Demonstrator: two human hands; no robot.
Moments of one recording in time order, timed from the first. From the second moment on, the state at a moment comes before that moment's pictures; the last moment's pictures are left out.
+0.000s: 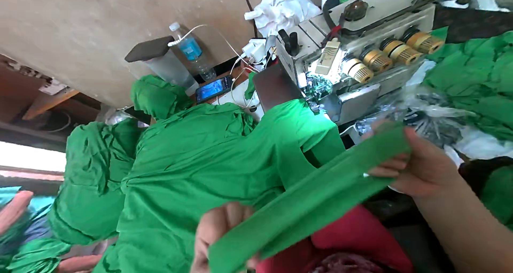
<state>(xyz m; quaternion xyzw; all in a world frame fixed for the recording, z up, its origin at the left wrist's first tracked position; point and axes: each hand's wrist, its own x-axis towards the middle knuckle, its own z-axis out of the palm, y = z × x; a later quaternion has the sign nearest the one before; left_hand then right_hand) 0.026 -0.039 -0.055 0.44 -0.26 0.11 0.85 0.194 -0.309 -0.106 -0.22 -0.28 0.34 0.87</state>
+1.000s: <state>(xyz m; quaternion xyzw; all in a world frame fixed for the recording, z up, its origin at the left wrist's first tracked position) 0.195 -0.076 -0.066 0.94 -0.12 0.23 0.23 0.191 -0.291 -0.166 -0.66 -0.22 0.00 0.72</state>
